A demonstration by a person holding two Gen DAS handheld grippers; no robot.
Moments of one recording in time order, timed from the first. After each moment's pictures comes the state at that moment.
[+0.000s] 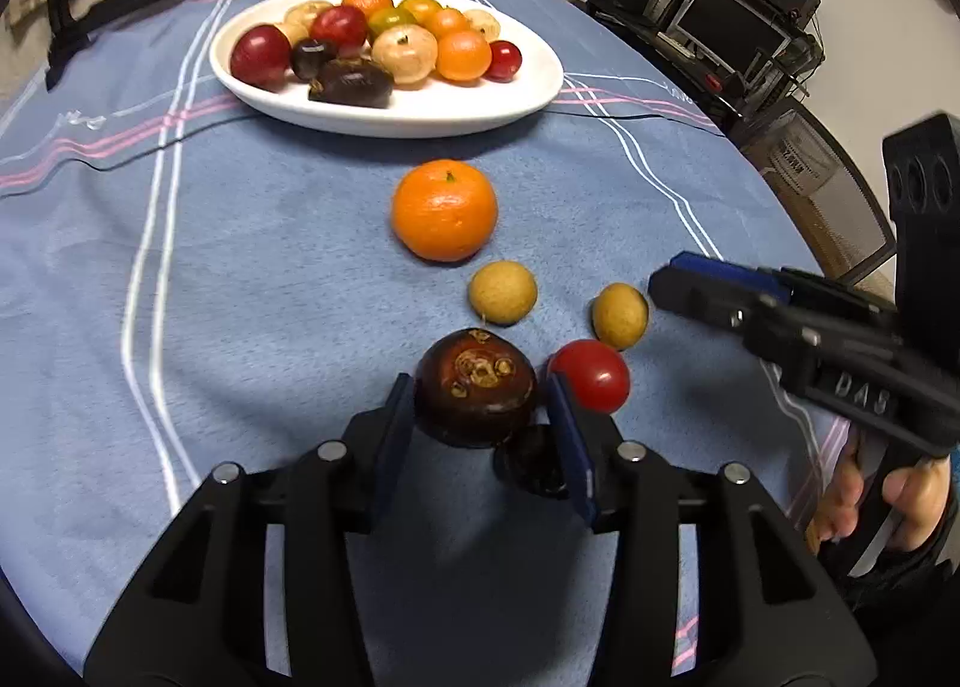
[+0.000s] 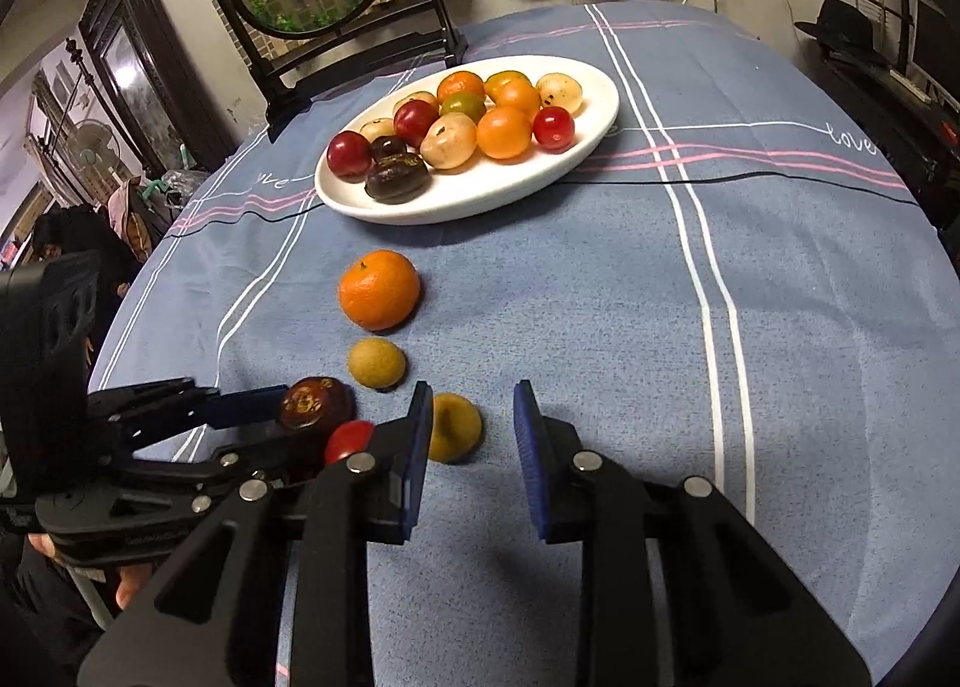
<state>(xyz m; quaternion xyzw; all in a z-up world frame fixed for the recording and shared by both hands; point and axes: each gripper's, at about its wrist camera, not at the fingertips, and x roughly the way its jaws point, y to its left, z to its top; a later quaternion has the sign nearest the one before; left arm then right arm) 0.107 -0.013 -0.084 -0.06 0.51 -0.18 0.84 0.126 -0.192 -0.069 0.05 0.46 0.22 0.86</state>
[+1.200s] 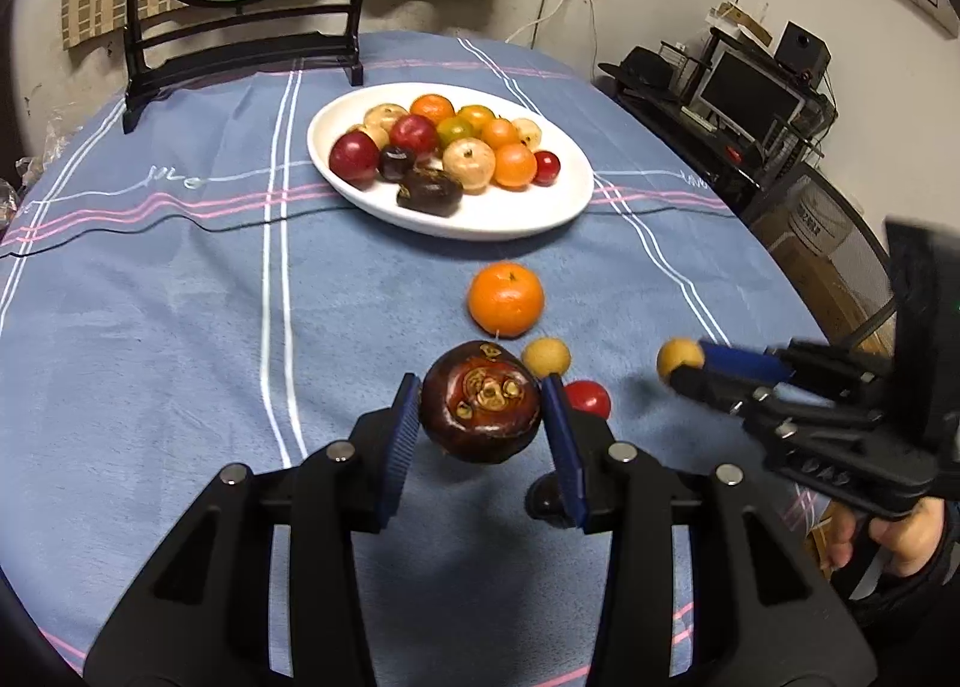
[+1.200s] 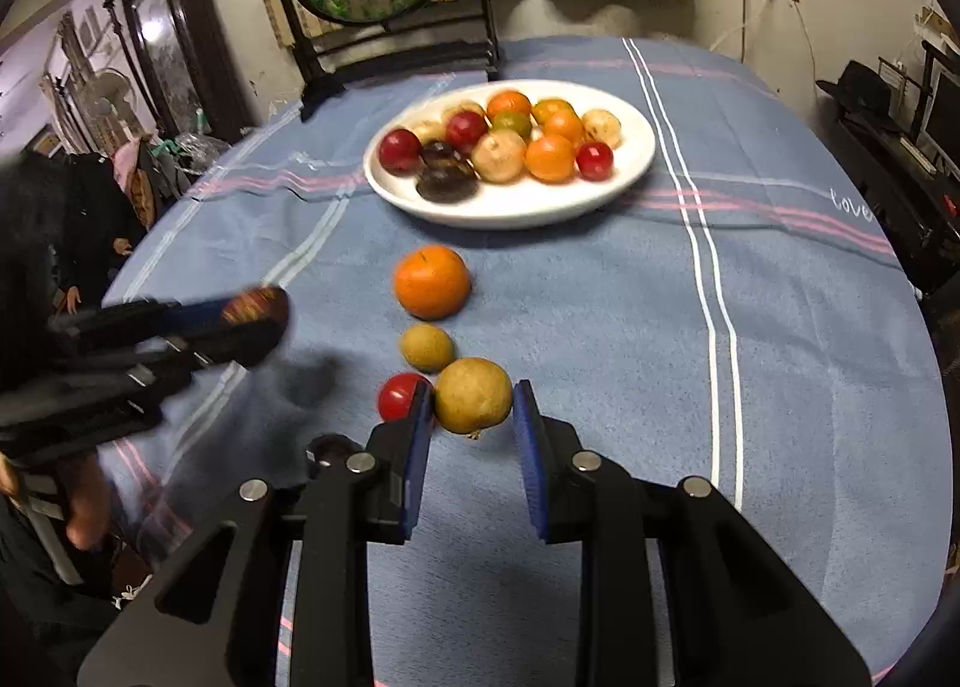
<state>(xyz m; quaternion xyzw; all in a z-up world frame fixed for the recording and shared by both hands) 0.074 0.025 -0.027 -0.06 0.43 -0.13 0.89 0.103 -0.177 -0.054 -0.01 0.45 0.22 0.87</state>
